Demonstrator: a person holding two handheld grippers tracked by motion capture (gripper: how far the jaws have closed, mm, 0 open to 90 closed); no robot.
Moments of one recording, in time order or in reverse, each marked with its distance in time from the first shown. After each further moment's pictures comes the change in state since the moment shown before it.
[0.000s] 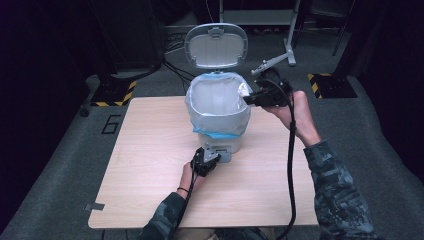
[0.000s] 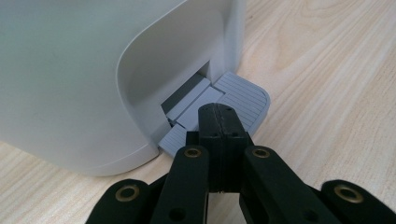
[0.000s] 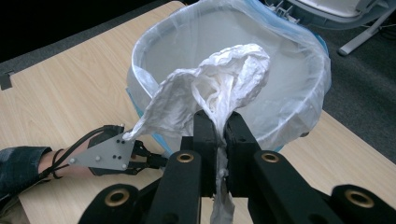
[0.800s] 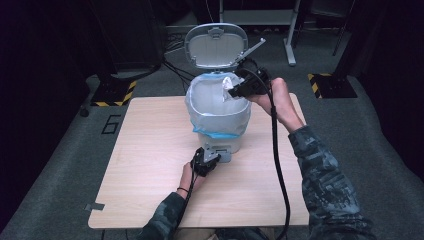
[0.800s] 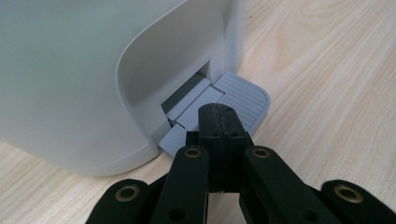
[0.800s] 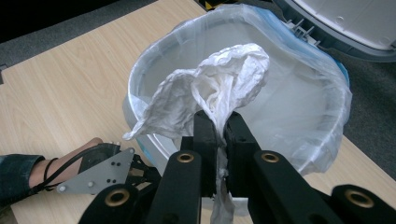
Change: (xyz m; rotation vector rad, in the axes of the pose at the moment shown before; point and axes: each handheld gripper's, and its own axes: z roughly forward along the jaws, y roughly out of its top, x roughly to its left) left arm 0.001 0.000 -0.001 0.010 -0.013 0.002; right arm 0.003 0.042 0.036 0.072 0.014 -0.049
